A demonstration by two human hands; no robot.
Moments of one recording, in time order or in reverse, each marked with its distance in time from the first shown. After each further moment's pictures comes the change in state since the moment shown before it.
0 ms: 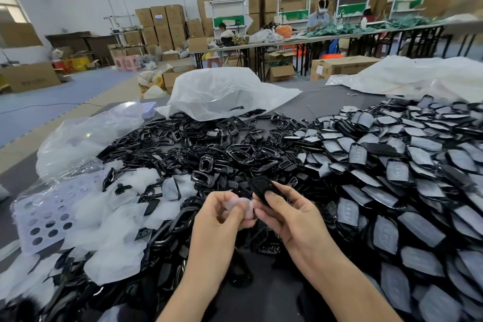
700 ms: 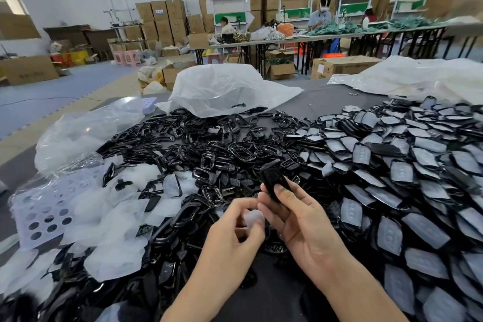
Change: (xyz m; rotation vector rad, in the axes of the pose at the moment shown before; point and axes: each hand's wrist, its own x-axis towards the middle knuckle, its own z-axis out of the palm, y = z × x) left_hand -0.014 -0.012 -0.003 0.327 -0.212 0.157; right_hand -0.004 -0.005 -0.001 0.119 -0.045 0.027
